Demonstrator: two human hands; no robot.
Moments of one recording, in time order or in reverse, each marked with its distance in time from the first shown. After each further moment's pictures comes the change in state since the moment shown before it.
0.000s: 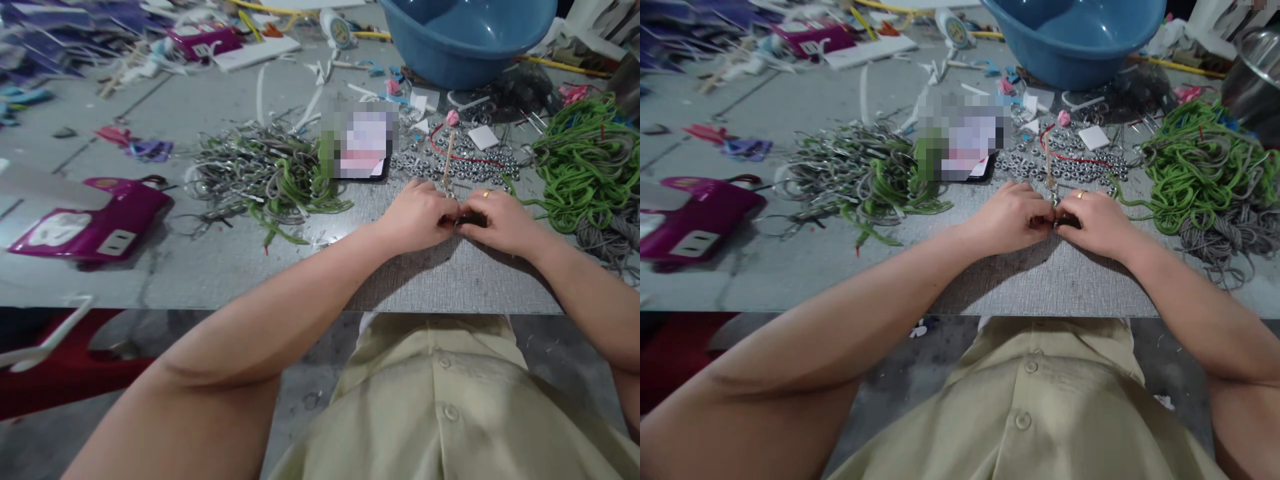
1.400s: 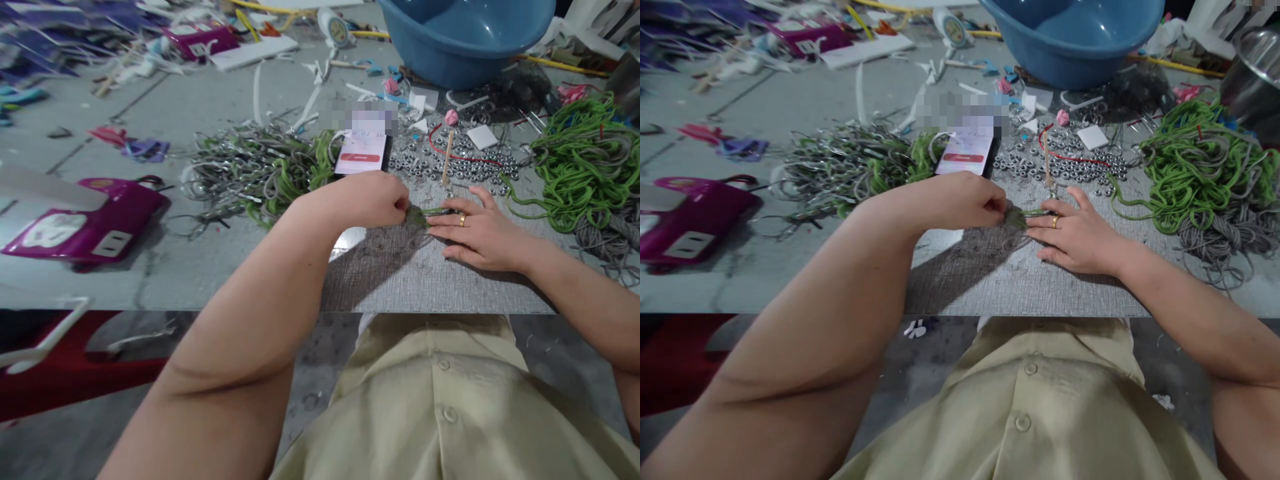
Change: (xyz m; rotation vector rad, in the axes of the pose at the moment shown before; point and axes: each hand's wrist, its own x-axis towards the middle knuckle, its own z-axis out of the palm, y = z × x) left_hand -0.004 -0.022 -0.064 0.145 -0.593 -0.374; right_hand -0.006 -0.011 0.015 -0.239 -0.062 -0.367
